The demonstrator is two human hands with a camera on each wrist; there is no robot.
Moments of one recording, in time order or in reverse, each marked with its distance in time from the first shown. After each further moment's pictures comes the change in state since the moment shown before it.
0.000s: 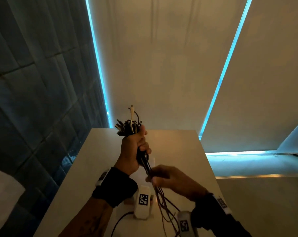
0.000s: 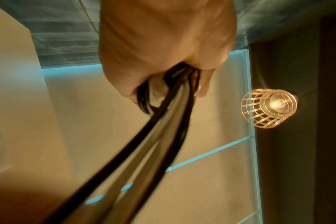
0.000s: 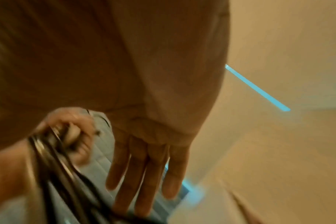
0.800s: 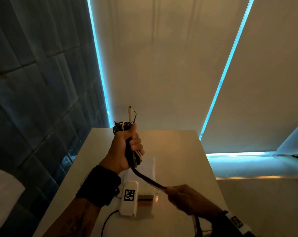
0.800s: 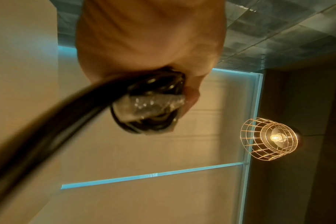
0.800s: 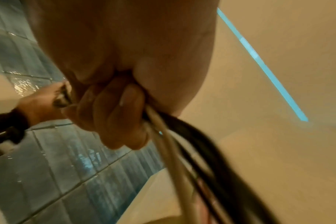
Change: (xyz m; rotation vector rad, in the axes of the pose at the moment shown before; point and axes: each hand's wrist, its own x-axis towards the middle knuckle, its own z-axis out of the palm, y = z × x) left_hand -0.003 0.029 -0.021 -0.076 -0.092 -0.252; right_hand -0.033 0.035 0.001 0.031 -0.020 0.110
